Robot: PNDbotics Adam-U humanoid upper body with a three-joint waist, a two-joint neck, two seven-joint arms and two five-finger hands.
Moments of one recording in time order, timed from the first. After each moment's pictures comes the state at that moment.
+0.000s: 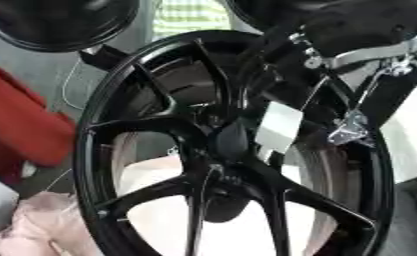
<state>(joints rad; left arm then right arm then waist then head) -0.24 0.41 0.10 -1.85 0.10 0.02 -0.17 -0.79 -1.22 0.28 -1.98 0.20 -0.40 0.78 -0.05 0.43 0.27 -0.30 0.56</state>
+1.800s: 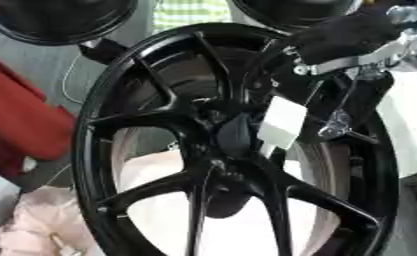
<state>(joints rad) -0.24 0.41 0.09 -1.85 0.10 0.02 -0.18 -0.77 -1.20 0.32 -1.87 0.26 -0.40 0.78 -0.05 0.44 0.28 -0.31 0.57</state>
